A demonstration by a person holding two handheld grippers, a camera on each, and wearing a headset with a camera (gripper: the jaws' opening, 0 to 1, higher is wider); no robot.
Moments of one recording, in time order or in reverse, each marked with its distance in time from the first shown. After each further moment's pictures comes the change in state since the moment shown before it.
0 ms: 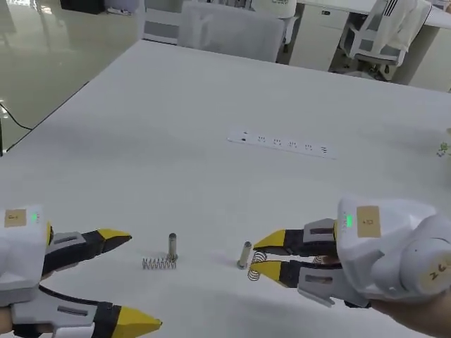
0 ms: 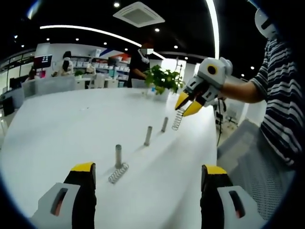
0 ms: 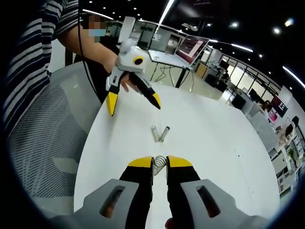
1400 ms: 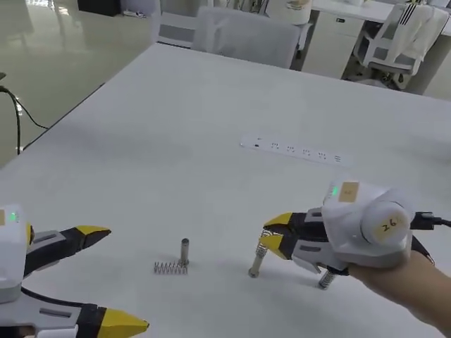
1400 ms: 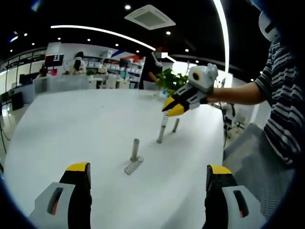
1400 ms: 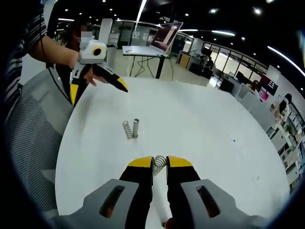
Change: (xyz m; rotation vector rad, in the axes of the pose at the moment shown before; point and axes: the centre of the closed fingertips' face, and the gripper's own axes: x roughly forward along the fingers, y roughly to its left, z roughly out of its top) left arm -0.025 0.022 -0.006 -0.043 -0.019 0.087; right arm 0.039 -0.059 -0.030 0.165 0.039 -0.099
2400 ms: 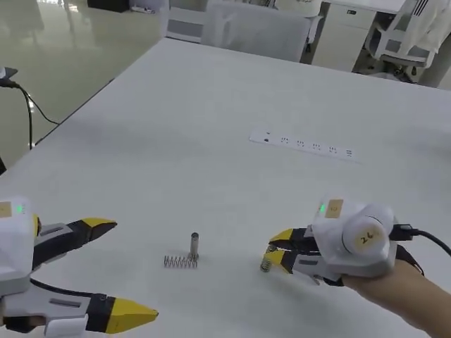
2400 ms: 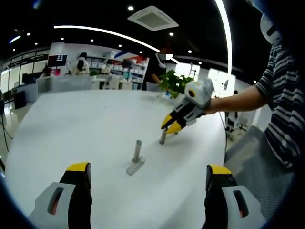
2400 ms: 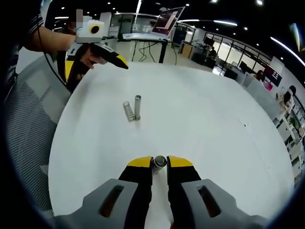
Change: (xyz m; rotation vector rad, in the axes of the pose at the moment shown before) left arm -0.003 0.002 0.004 -0.015 -0.011 0.024; right arm 0.026 0.012 -0.041 0.046 0.087 0.040
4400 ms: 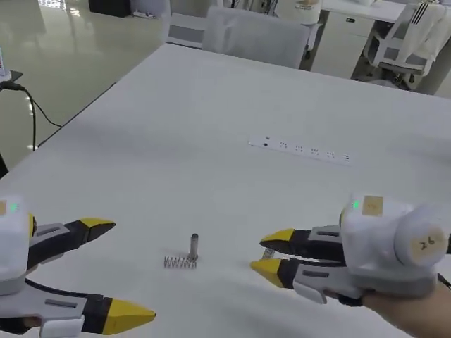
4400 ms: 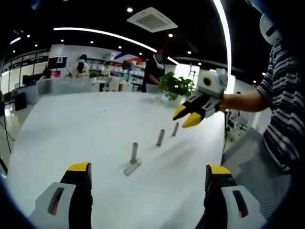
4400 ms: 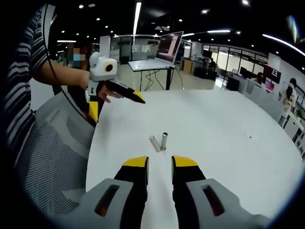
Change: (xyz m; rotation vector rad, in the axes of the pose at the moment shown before) left arm -0.011 -0.011 0.007 0.009 -0.013 0.005; right arm -0.039 0.051 0.067 0.051 -0.170 0.079
